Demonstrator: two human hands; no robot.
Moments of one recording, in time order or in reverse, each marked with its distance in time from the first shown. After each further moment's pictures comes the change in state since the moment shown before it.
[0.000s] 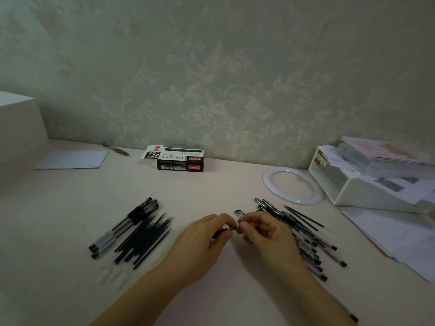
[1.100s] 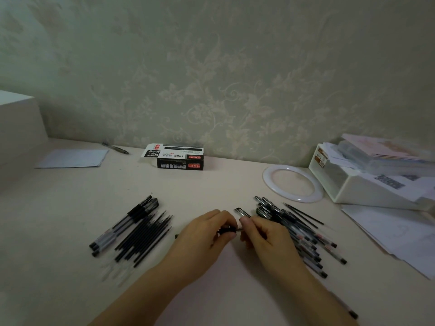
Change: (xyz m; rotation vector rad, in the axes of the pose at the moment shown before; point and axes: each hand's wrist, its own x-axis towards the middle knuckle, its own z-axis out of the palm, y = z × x) left_hand 0.002 0.000 -0.001 0.009 0.013 0.097; right_hand -0.004 0.003 -0.002 -0.358 -0.045 -0.183
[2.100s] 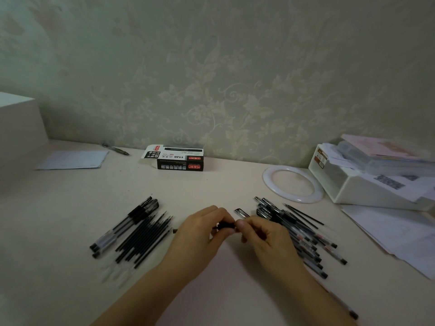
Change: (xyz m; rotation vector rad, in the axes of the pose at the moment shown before) left_hand 0.001 0.005 -0.004 -0.013 0.113 -0.044; right_hand 0.001 0.005 0.002 -0.007 0.004 -0.035
